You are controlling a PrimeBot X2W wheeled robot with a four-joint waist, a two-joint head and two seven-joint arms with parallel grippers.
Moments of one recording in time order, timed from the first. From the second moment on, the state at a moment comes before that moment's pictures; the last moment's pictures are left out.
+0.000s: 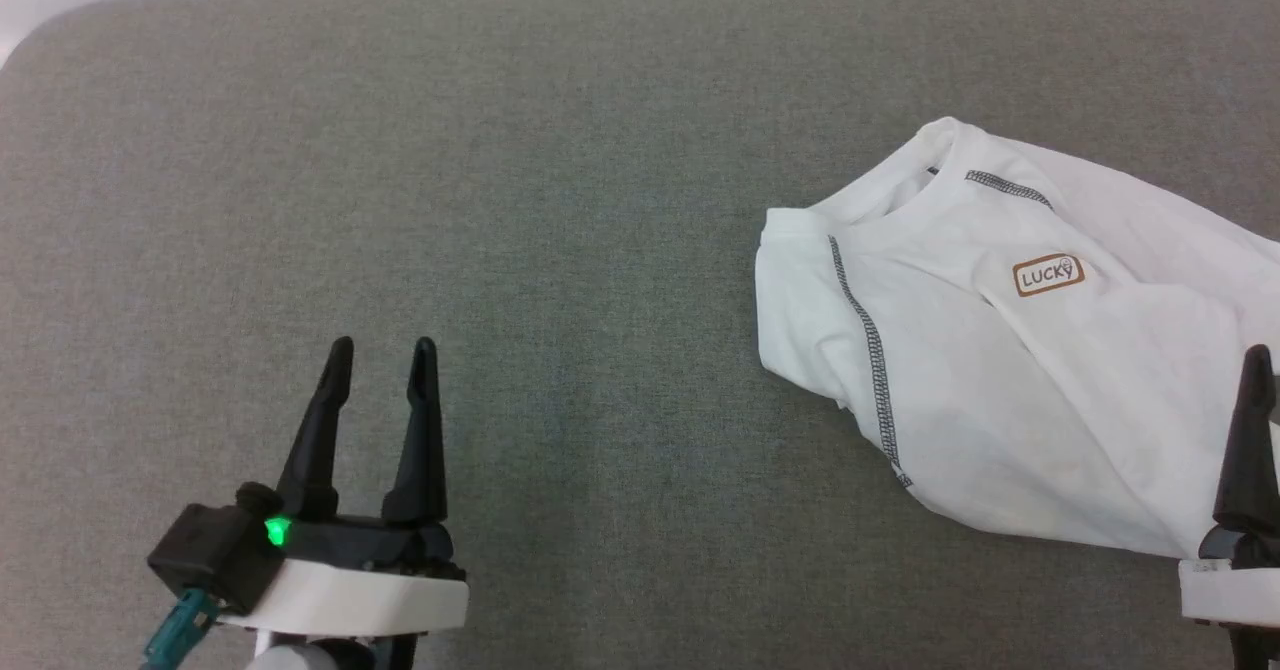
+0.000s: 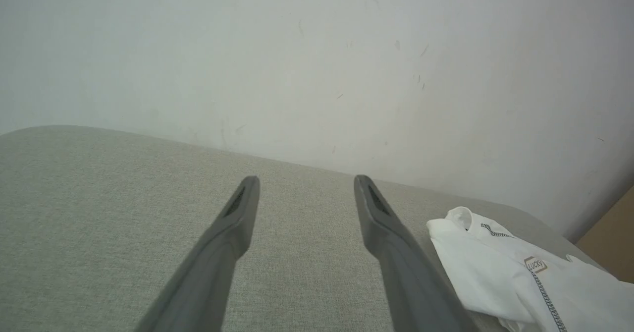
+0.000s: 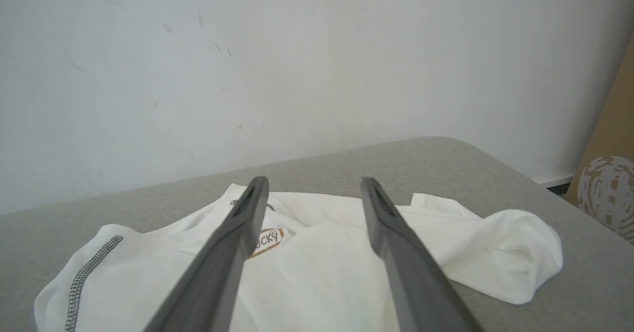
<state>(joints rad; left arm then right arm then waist) 0.02 0.05 -0.04 -0.15 -0.31 -0.12 -0.26 0.08 -0.05 -0.30 -0.15 0.27 0.13 -0.25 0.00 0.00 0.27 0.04</state>
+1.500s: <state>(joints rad) -0.61 0.07 -0.63 0.47 -0.64 -0.12 0.11 0.00 -0.05 -0.29 -0.14 0.29 0.13 -0.26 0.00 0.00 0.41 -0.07</state>
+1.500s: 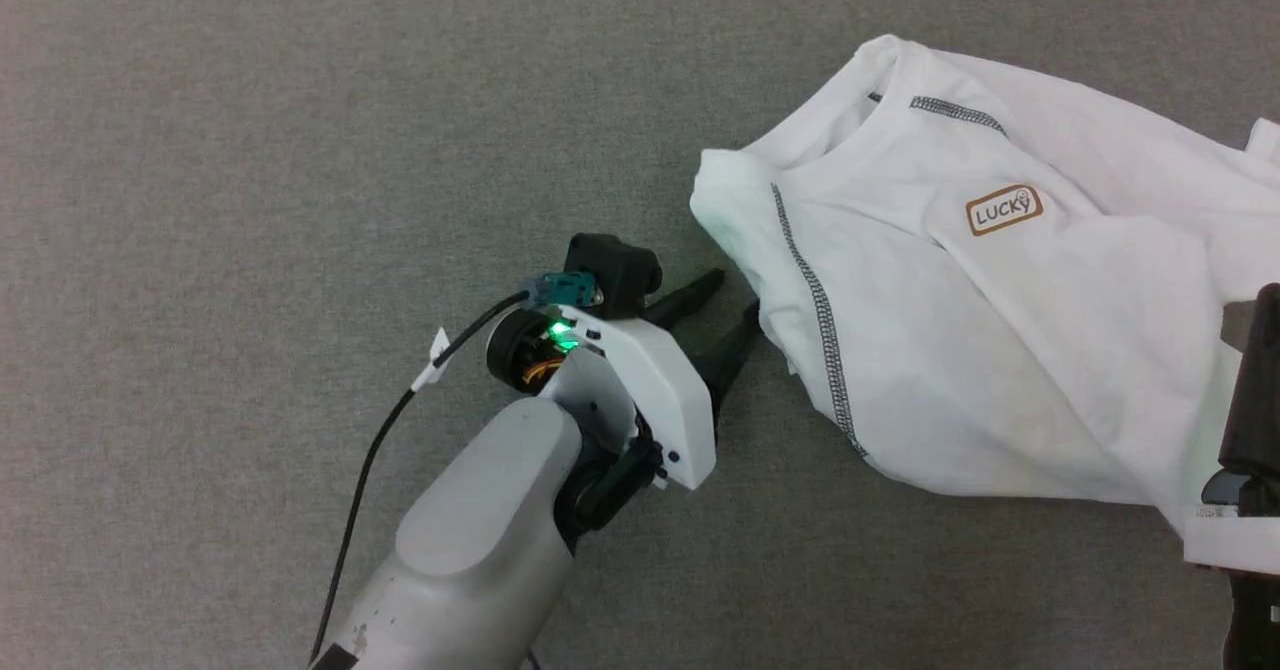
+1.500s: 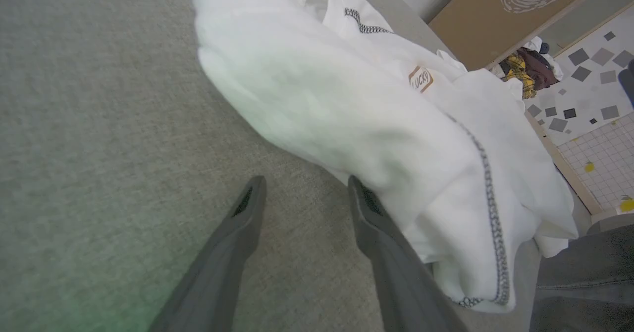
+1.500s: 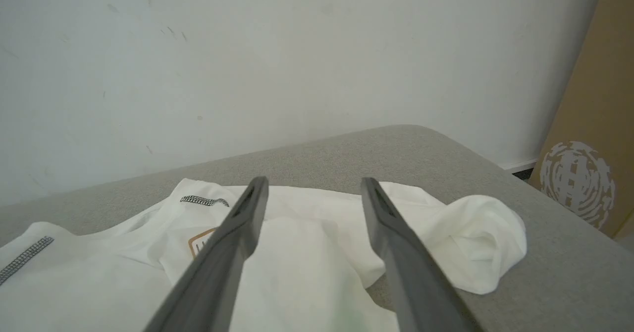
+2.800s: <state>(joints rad) -0.70 0.17 -0.67 0.30 -0.68 -0.07 0.17 -0.02 -0.05 -0.30 -0.16 0.28 0.13 -0.26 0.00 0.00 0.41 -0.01</state>
